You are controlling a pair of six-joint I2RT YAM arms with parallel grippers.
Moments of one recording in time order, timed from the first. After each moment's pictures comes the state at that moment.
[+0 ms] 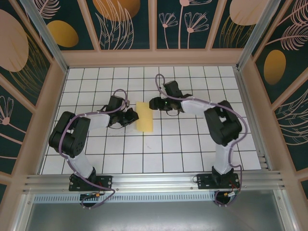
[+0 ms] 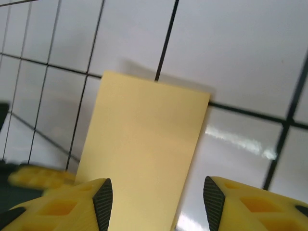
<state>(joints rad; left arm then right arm) -0.36 1.74 0.81 0.04 0.51 -0.81 0.57 1.89 1.20 -0.12 -0.37 0.48</state>
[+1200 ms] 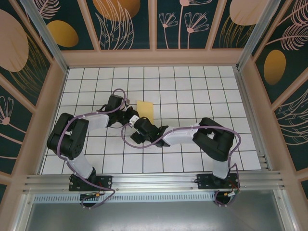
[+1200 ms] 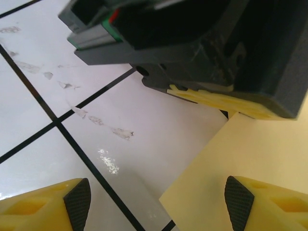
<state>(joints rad) -0.36 1.71 0.80 0.05 0.54 -0.87 1.10 1.86 1.01 0.07 0.25 0.04</state>
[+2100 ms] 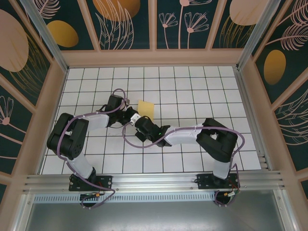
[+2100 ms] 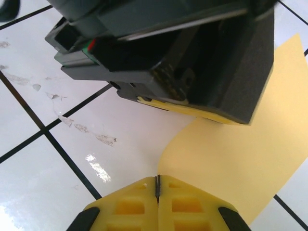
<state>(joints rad) -0.36 1.71 0.80 0.05 0.54 -0.87 1.09 1.82 0.99 0.08 0.29 0.03</state>
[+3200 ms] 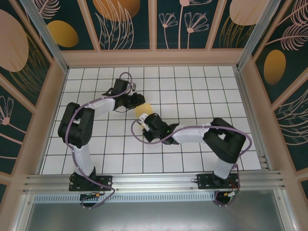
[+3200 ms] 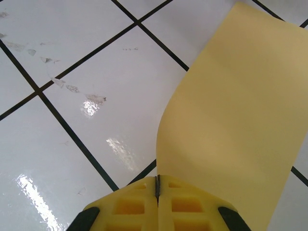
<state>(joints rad) -0.36 1.94 1.20 -0.13 0.52 -0.70 1.00 1.75 0.89 0.08 0.11 0.05</state>
